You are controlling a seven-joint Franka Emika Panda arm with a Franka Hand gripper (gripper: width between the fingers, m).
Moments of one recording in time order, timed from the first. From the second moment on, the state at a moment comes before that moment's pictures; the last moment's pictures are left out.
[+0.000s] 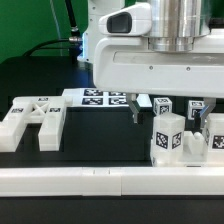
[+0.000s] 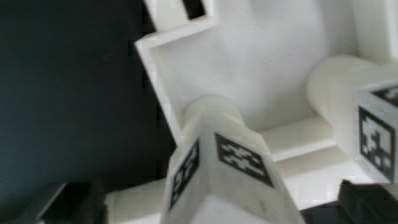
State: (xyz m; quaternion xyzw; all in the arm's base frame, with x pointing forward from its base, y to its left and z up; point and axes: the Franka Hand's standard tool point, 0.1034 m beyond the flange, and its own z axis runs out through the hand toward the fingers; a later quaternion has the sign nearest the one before) arm 0.640 0.051 0.075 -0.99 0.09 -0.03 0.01
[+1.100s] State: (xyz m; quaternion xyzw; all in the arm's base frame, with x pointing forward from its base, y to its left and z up) arm 0.640 0.045 0.075 -0.99 -0.15 -0.03 -0.01
